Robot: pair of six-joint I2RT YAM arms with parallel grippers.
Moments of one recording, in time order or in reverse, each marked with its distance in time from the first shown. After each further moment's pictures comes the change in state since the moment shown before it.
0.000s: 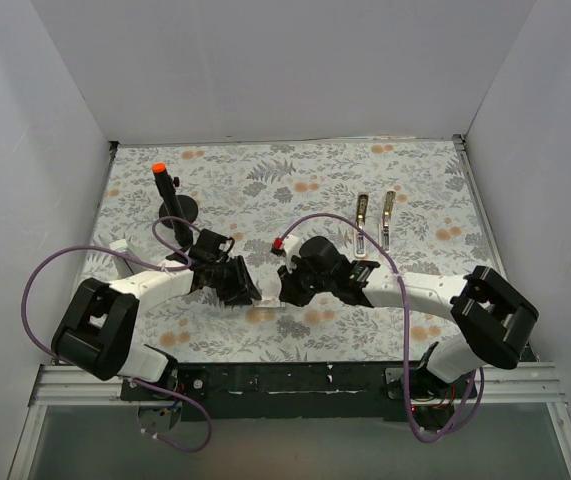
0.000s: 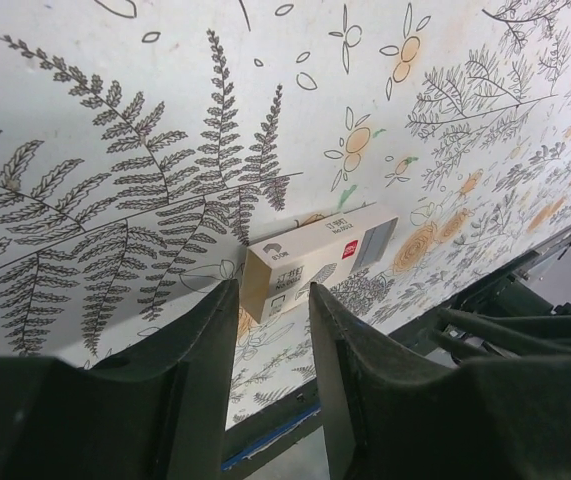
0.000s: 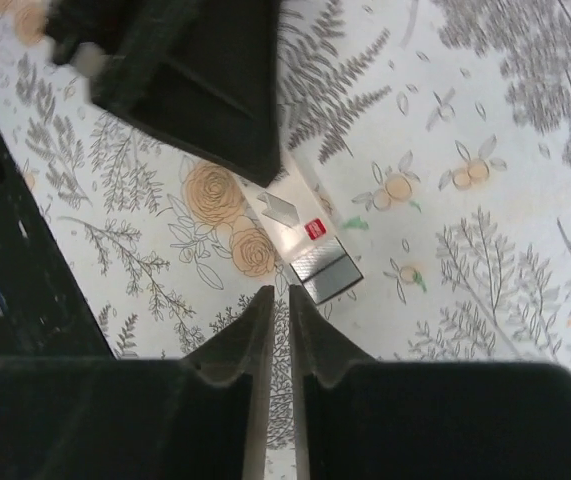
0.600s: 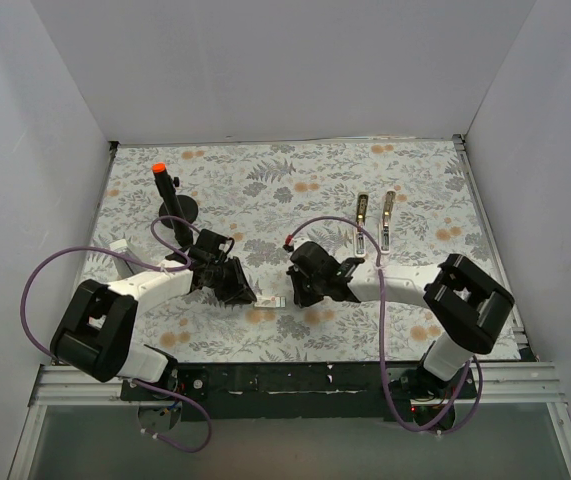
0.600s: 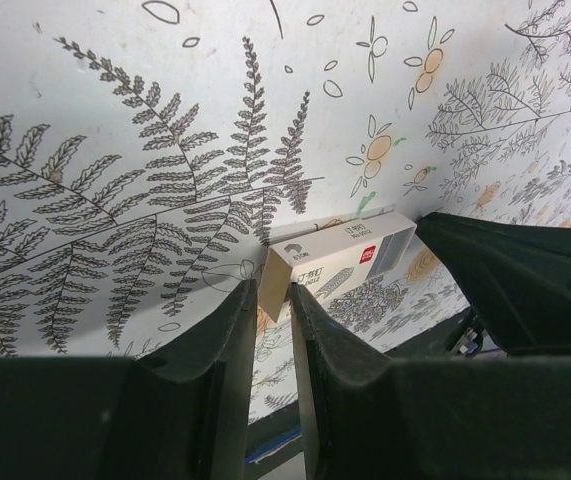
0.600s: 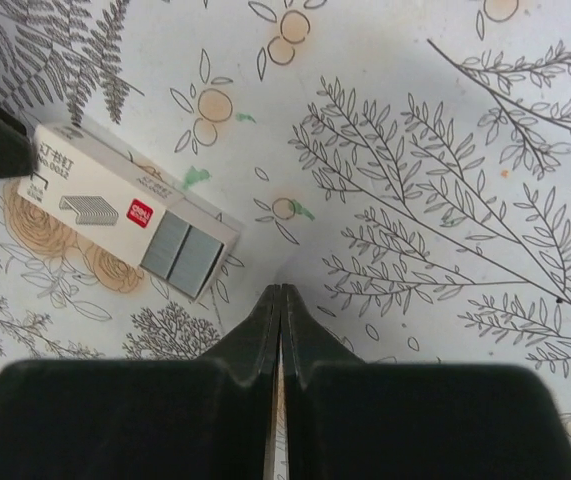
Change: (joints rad) left arm 0.000 -0.017 0.006 -0.035 -0.053 0.002; right arm -0.003 0.119 0.035 -0.200 0.287 0.362
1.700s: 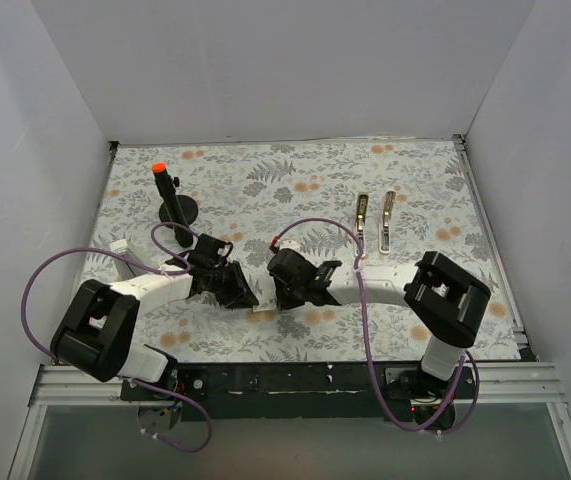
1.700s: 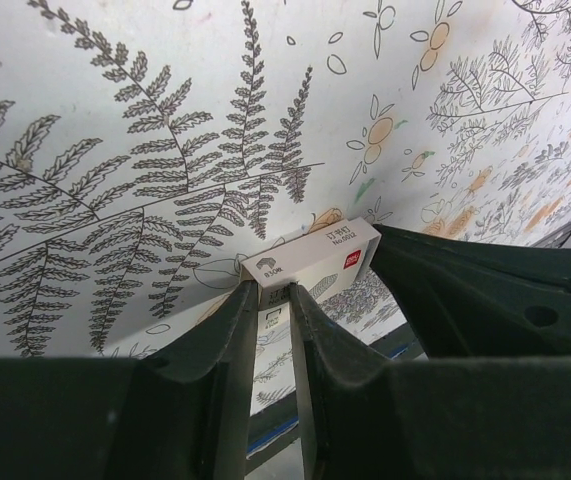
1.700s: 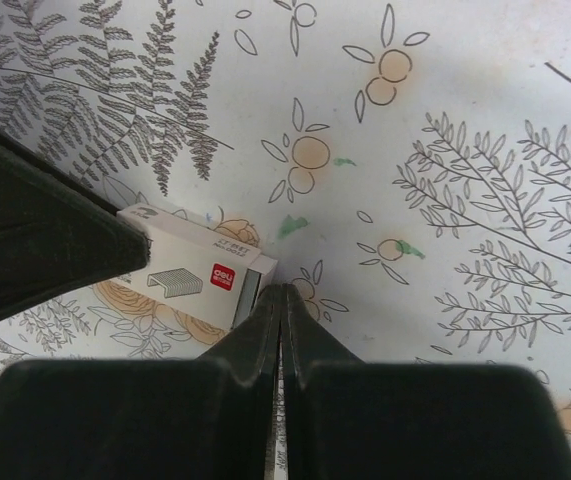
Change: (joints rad) left arm 0.000 0.002 -0.055 0.074 0.065 -0.037; right arm 0.109 0.124 0.146 -0.040 0.114 0.203
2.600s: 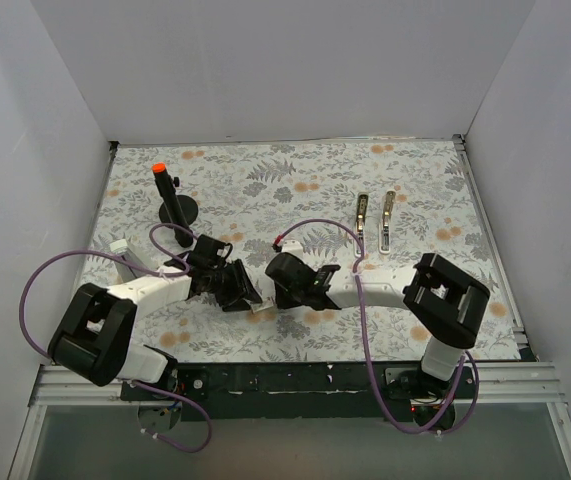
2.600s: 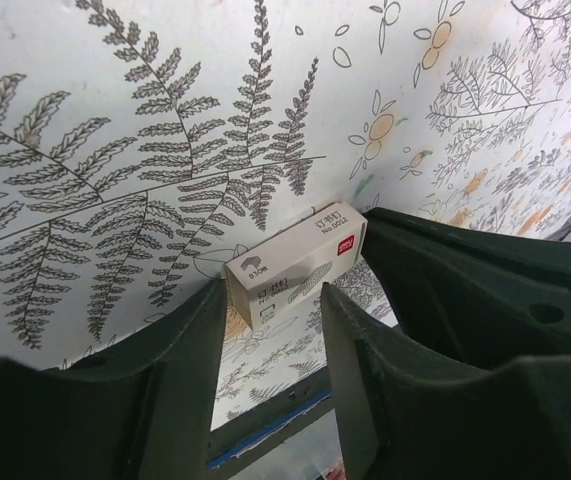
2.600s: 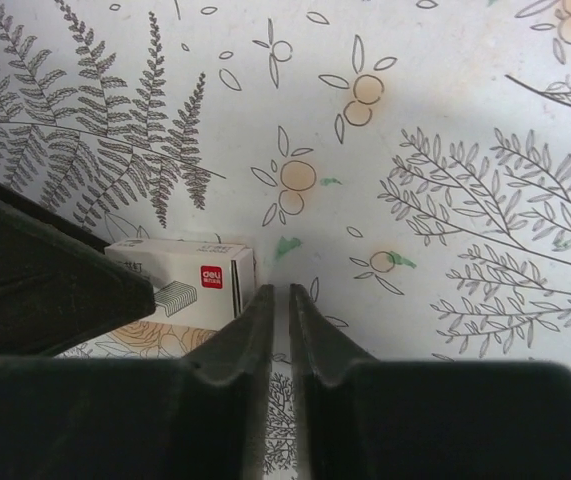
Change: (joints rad) left arm 0.000 -0.023 -0.015 0.002 -0.009 -0.040; right arm 0.025 0.008 -0.018 0.068 0.100 0.100
